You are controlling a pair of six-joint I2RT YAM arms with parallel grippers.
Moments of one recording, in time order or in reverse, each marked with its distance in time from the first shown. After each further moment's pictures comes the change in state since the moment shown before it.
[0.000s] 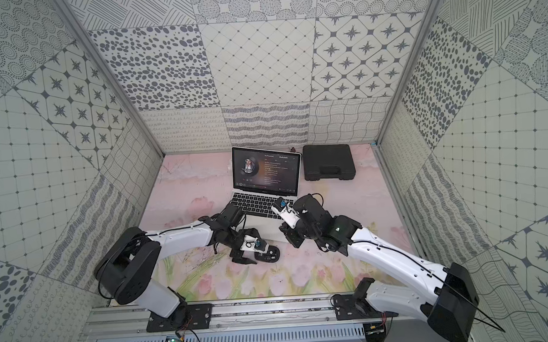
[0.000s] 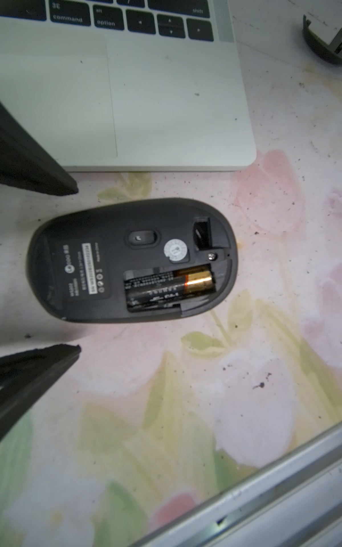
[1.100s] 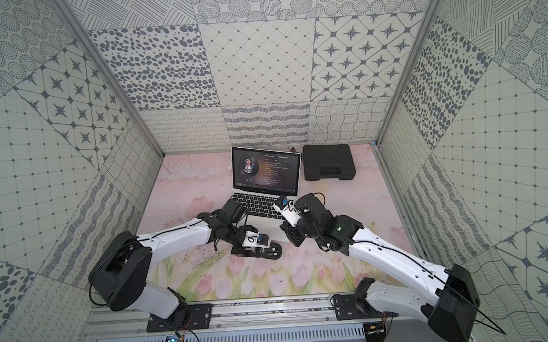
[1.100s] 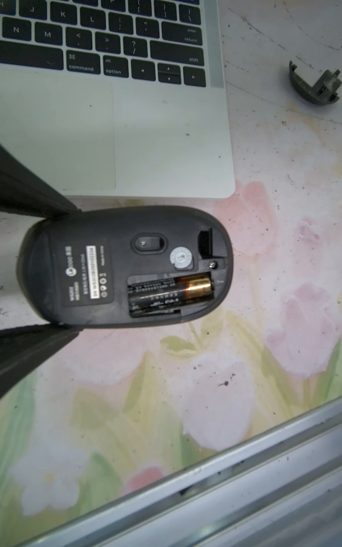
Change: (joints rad) left arm -0.025 -0.064 0.074 -0.103 -0.017 -0.101; right arm -0.017 -0.010 0.000 0.002 0.001 0.035
